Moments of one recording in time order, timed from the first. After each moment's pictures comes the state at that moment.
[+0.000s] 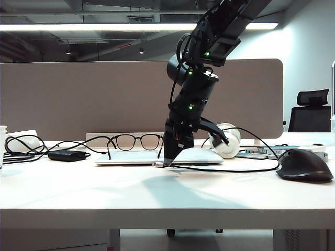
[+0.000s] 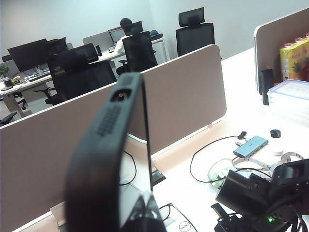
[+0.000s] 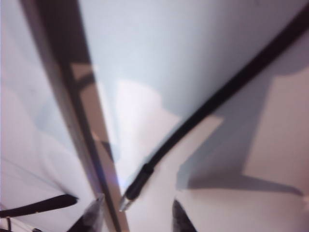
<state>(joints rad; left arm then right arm) -0.43 0.94 1.31 -0.31 0.07 0.25 0.53 2.30 1.91 -0.66 -0.15 2.10</state>
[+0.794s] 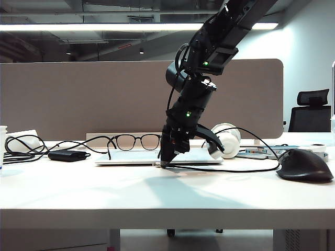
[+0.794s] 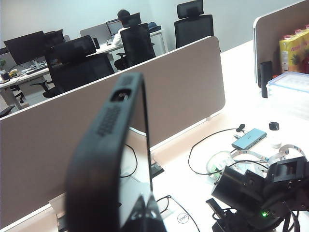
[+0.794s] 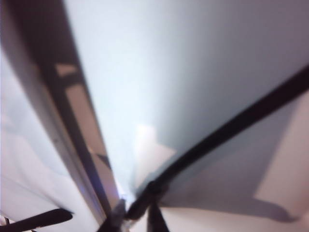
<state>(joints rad) -0.43 0.94 1.31 -0.34 0.07 0.25 0.53 2.34 1.92 -0.61 -0.17 2.10</state>
